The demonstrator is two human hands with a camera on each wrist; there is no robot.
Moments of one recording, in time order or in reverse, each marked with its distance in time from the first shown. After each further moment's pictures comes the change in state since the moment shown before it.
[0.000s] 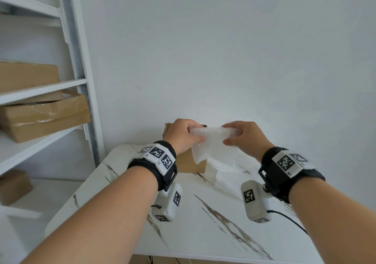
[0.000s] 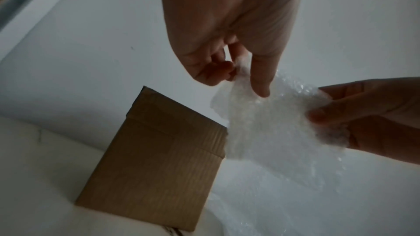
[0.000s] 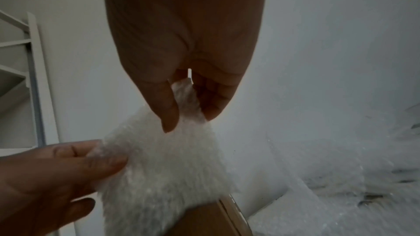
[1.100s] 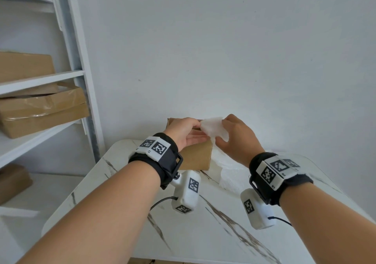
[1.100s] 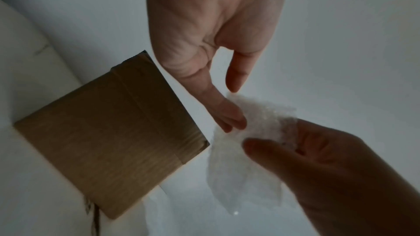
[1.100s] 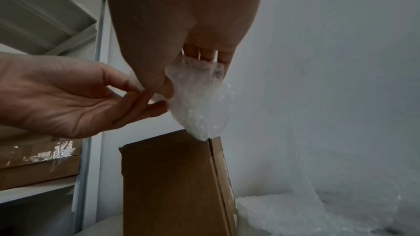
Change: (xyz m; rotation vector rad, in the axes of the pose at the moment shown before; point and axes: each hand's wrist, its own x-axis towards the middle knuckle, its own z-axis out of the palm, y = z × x) left_hand 0.013 0.001 -0.002 -0.861 -0.125 -0.478; right_hand 0.010 0.003 0.043 -0.508 0.118 -0.354
